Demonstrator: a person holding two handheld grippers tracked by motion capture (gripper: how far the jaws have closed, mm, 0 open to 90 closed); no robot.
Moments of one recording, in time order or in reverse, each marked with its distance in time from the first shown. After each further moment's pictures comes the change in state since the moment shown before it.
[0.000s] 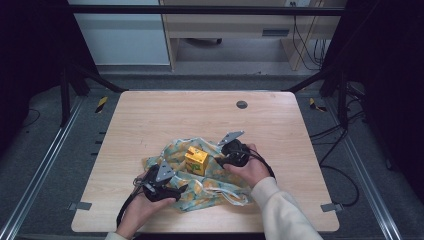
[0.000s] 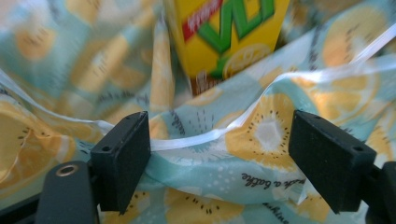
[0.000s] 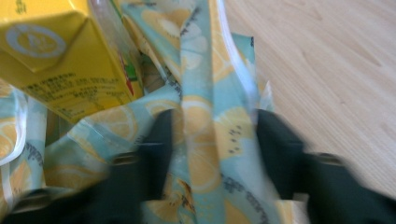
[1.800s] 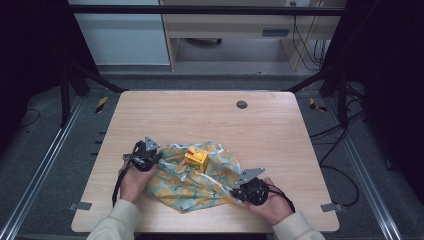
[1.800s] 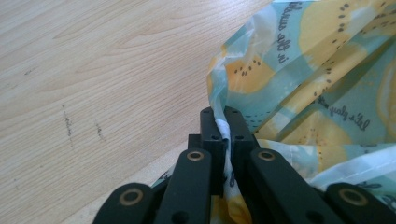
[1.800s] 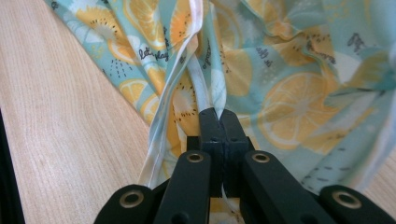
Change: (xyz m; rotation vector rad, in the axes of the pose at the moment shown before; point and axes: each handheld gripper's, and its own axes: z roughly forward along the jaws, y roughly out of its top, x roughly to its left) left arm 0.090 0.009 0.019 0.082 0.212 -0.111; right arm 0.044 -0.095 -0.041 0.010 0.168 -0.048
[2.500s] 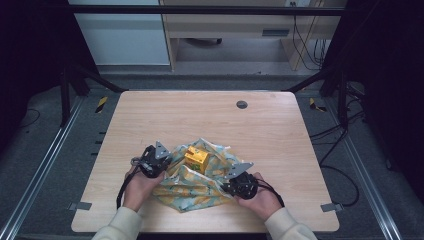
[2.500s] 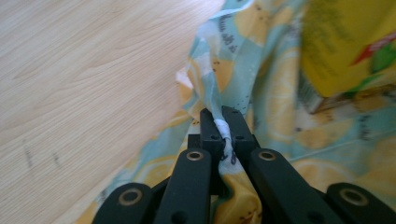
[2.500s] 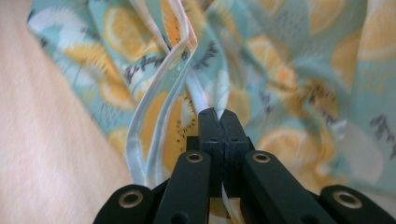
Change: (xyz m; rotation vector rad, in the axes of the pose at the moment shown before) left arm -0.031 0.009 -0.016 -0.012 -0.053 0.118; right arm 0.001 0.025 0.019 -0.007 -0.001 -0.010
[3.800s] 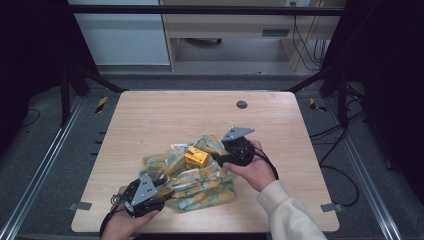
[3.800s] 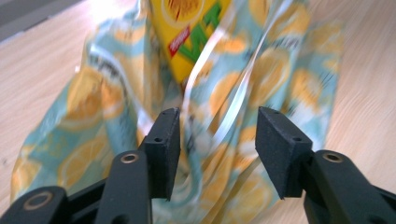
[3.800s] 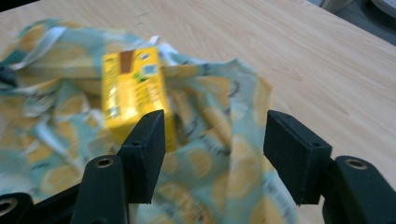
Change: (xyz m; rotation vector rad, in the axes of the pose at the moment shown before) left arm -0.057 -0.053 -0.078 -0.289 -0.172 0.103; right arm -0.033 0.087 -0.036 -0.186 -0.165 0.073
